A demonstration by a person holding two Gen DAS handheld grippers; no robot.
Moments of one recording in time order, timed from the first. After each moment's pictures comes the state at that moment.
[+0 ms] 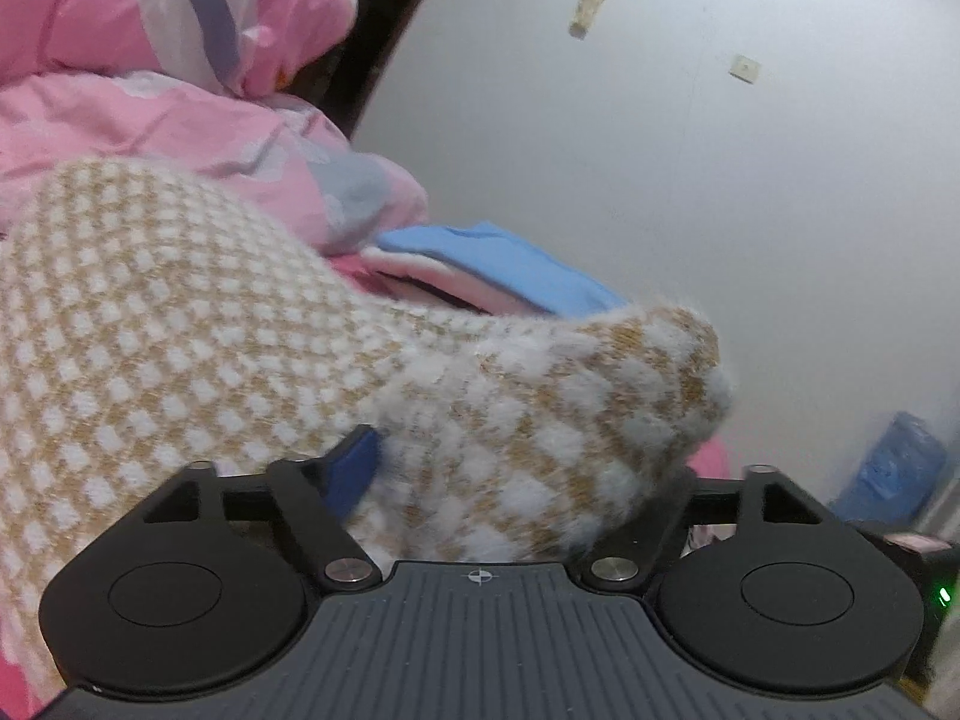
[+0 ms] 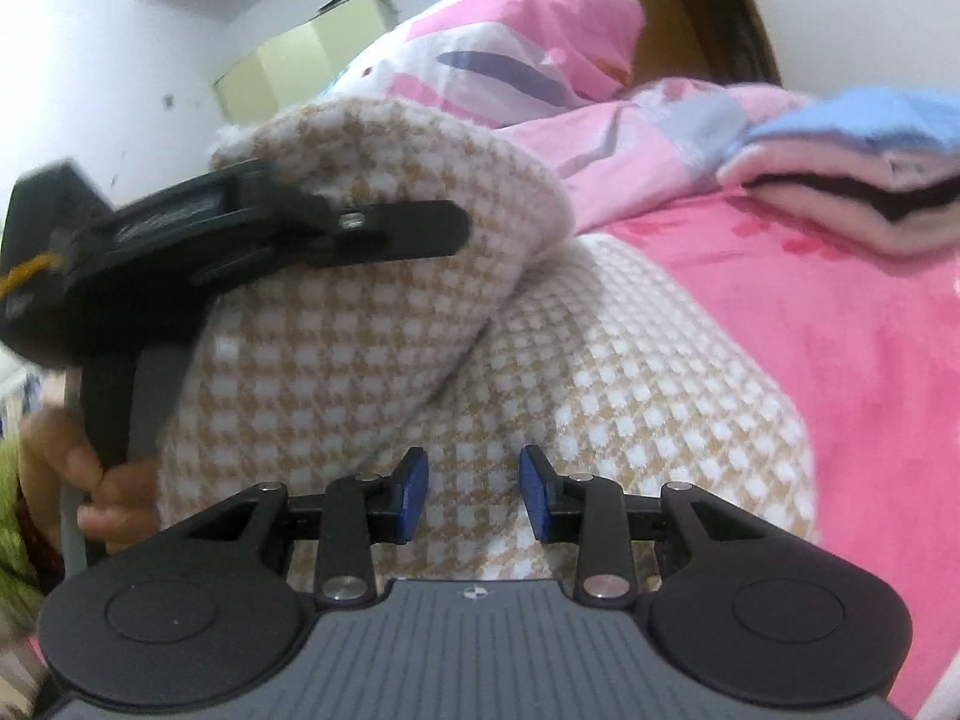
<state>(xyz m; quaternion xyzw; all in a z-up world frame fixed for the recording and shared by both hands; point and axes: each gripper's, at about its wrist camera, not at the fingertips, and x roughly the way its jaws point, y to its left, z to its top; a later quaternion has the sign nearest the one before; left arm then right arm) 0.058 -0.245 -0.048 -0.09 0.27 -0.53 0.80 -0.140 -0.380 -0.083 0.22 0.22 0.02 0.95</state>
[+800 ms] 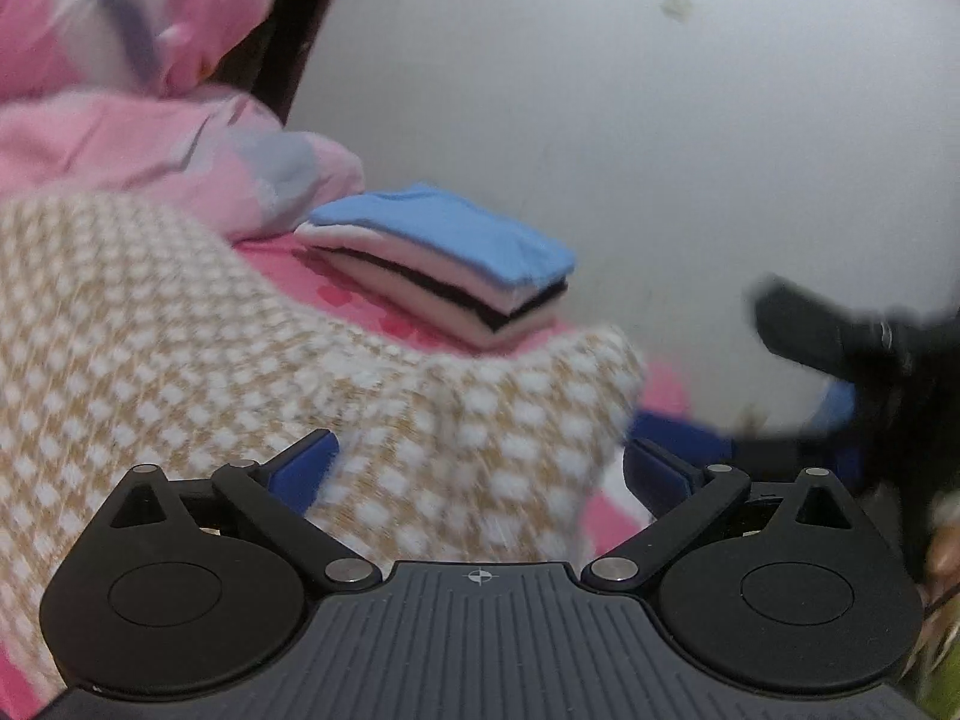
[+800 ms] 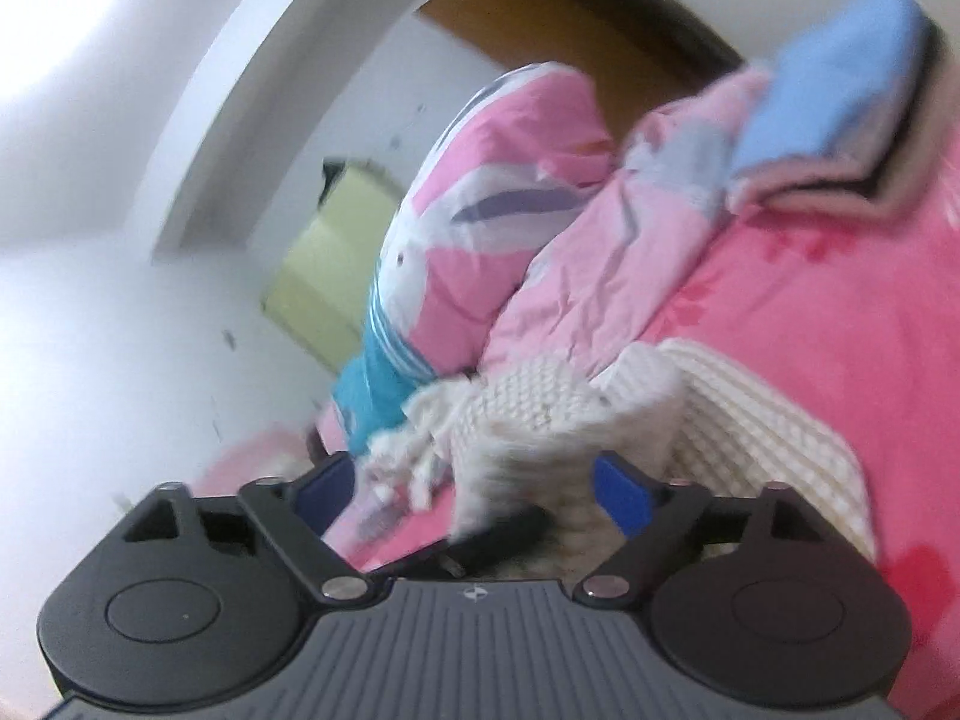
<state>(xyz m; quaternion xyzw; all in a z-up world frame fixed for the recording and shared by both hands) 0.027 -0.256 -0.033 -0.01 0.26 -0.58 0.77 -0.169 -0.414 -0.017 0.39 0.11 0.06 0.91</state>
